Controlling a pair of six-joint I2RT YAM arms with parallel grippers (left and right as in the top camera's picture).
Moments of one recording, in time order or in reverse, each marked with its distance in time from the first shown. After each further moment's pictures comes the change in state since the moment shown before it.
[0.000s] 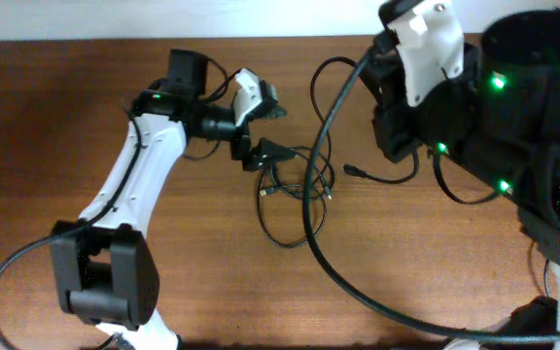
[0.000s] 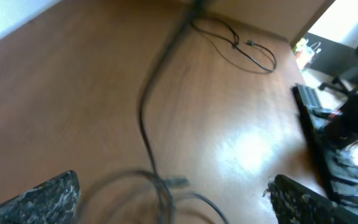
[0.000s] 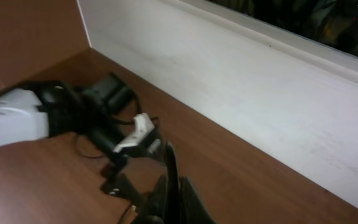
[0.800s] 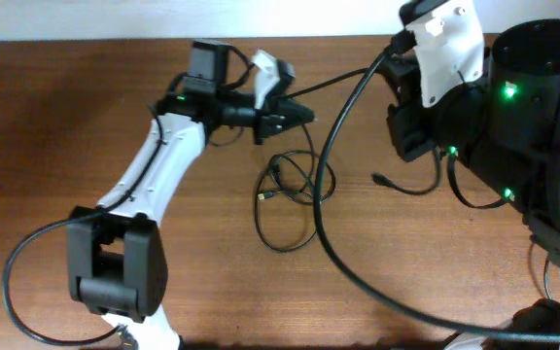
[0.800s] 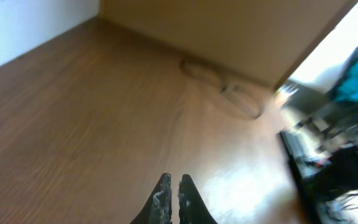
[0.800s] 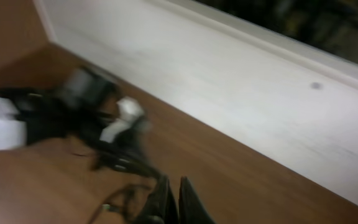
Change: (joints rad) left arm -0.042 0.048 -0.004 0.343 0.125 -0.381; right arm 0.000 -0.011 0.001 -0.030 0.175 0.001
